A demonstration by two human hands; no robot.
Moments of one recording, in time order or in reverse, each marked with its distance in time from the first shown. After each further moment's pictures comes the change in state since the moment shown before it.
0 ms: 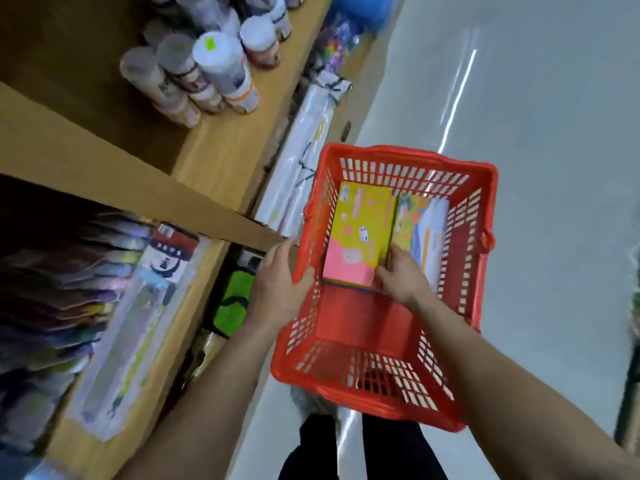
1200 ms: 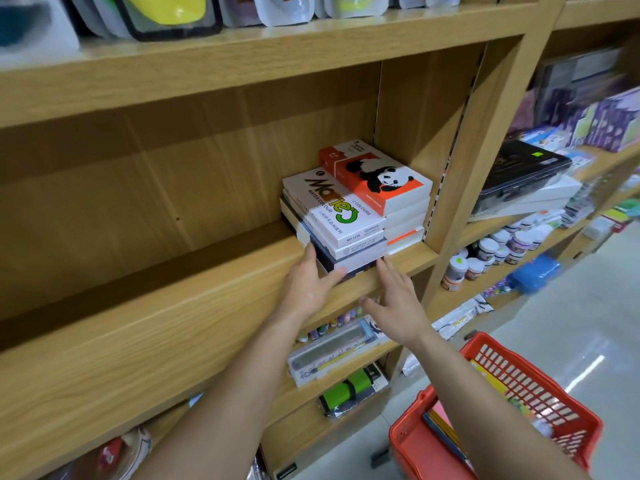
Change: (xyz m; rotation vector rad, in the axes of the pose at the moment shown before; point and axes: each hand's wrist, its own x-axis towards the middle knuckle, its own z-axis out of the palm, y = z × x) left_hand -0.255 -0.022 -0.352 -0.314 0.692 -0.129; right_hand -0.337 -0.372 0.009 -0.268 -0.060 -1.023
